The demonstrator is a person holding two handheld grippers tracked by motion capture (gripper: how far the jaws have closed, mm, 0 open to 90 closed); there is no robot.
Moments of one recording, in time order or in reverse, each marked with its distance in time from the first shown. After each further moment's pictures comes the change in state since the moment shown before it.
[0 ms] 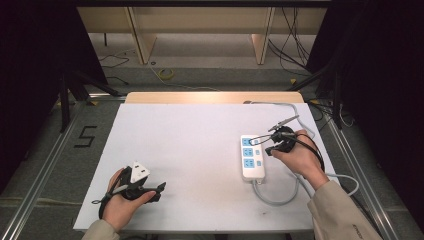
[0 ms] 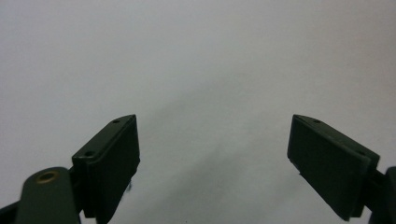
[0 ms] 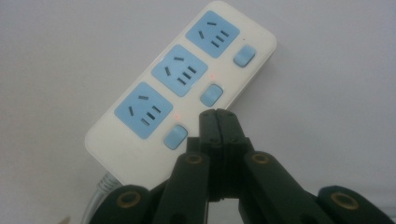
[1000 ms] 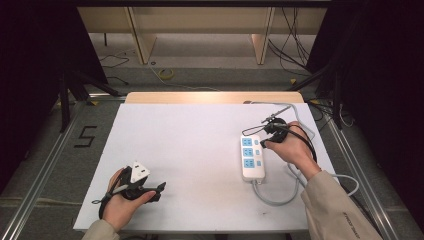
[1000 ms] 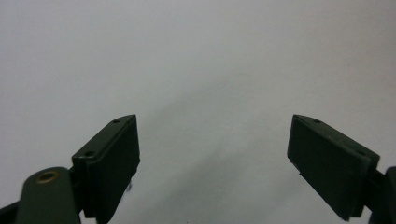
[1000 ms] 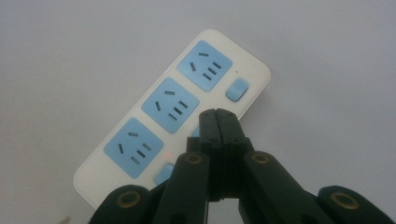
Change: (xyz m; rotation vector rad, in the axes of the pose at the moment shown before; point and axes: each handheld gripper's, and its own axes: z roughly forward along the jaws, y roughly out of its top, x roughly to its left) left arm 0.000 0.000 0.000 0.000 0.001 0.002; right arm -0.005 0.028 0.012 0.016 -0.008 0.000
